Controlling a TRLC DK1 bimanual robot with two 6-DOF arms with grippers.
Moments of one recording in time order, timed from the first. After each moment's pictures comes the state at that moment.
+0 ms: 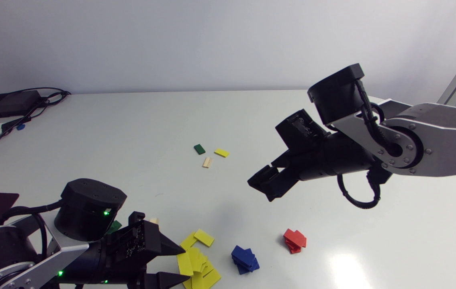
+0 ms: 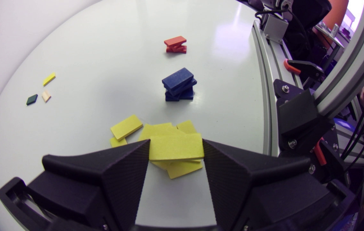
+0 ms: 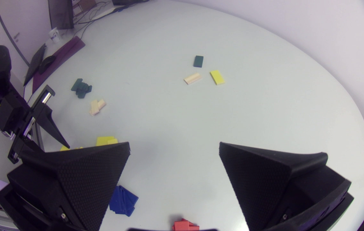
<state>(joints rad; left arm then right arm) -0.67 1.05 0.37 -0.21 0.39 0.48 0.50 1.36 0.91 -0.33 -0.26 -0.13</state>
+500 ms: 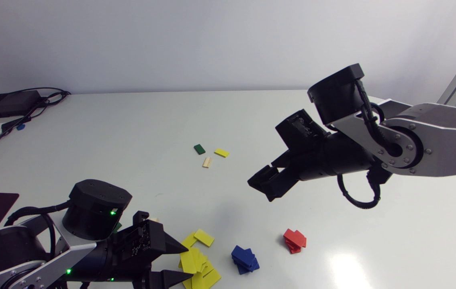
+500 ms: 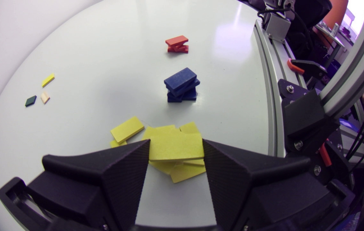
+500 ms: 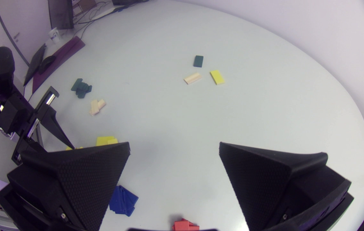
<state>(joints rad) -0.67 1.11 0.36 -0.14 0.39 0.48 0.50 1.36 0.91 -0.33 -0.26 -0.13</state>
